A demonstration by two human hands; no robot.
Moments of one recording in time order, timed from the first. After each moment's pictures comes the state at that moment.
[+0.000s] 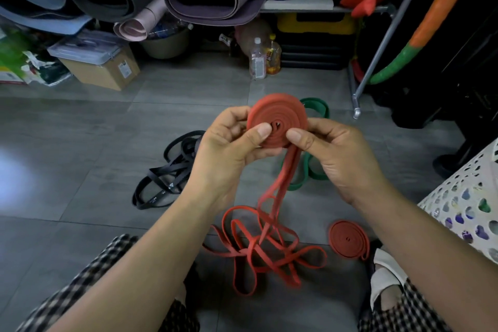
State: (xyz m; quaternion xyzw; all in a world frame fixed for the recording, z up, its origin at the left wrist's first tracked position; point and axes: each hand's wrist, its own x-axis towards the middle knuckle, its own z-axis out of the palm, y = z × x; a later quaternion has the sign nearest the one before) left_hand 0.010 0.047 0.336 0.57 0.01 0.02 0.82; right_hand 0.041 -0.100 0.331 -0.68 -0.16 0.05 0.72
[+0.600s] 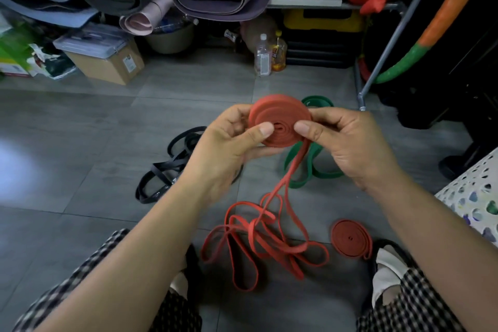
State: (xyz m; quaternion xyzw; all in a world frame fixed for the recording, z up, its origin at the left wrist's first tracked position) left_hand 0.011 0.060 0.337 0.61 0.01 -0.01 0.79; right_hand 0.051 -0.101 0.336 -0.72 -0.21 0.03 0.66
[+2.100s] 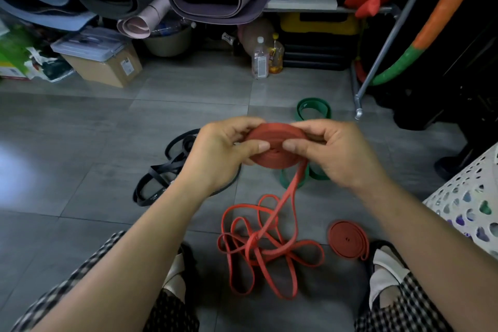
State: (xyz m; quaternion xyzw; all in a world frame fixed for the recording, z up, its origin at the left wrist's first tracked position) left_hand 0.016 0.066 0.335 0.78 -0.04 0.03 0.62; right_hand 0.049 -0.104 0.329 -0.75 -0.22 0.07 0.62
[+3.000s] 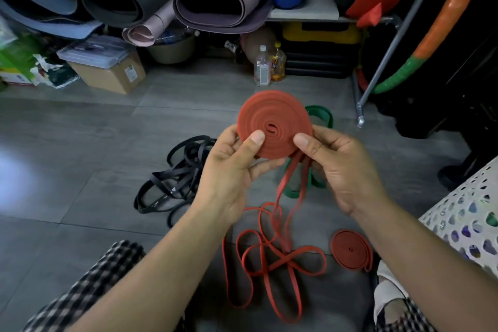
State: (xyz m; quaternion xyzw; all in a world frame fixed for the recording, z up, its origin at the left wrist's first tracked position) left_hand 0.011 0.046 0.323 0.51 0.06 0.02 0.86; right_hand 0.047 -0.096 0.322 -0.63 -0.10 0.08 0.77
